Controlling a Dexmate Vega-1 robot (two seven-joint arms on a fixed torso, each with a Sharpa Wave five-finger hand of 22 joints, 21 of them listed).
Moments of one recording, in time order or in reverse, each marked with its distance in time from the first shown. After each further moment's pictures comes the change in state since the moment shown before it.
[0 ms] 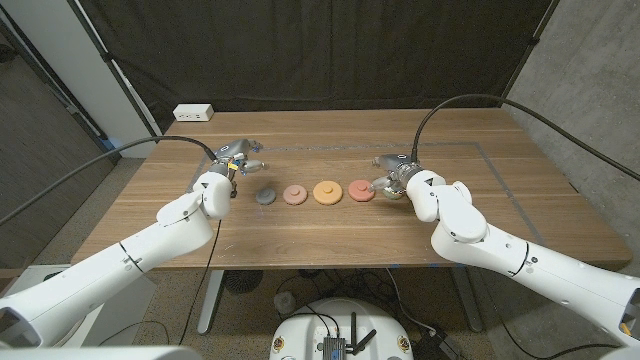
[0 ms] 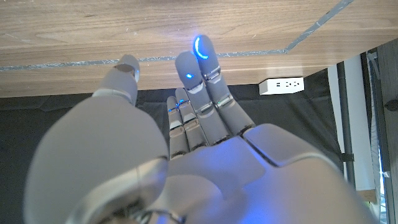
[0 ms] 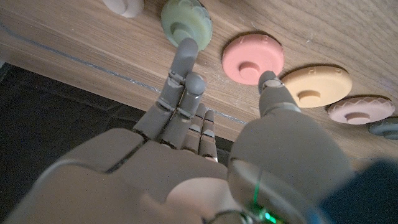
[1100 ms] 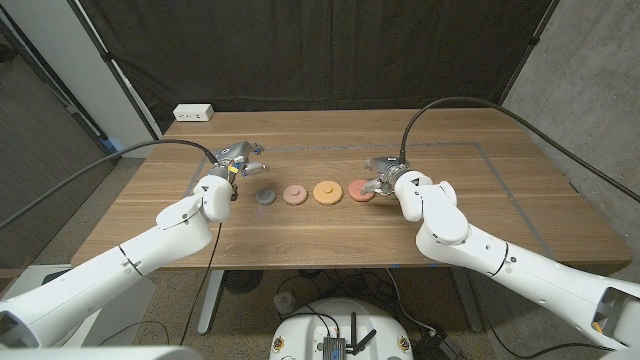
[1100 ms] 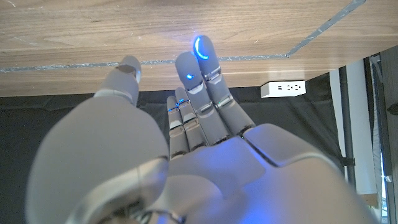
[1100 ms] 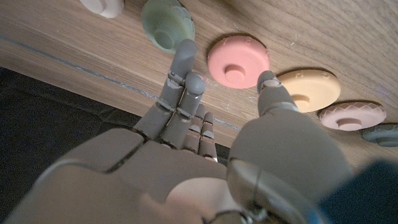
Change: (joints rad) left arm 0.016 -0.001 -0.005 0.004 -0.013 -0.019 0.015; left_hand 0.001 0.009 -0.003 0.003 0.007 0.008 0.005 -0.008 0.000 0.016 0.009 -0.009 0.012 0.006 -0.002 0.008 -0.005 -0.008 0.003 0.025 -0.026; right arm 0.023 0.100 -0.031 0.066 -0.104 -0.011 0.098; right_hand 0.009 0.009 -0.006 -0.001 0.004 -0.022 0.004 0.000 0.000 -0.007 0.007 0.000 -0.005 0.000 0.000 0.001 -0.002 -0.009 0.002 0.030 -0.019
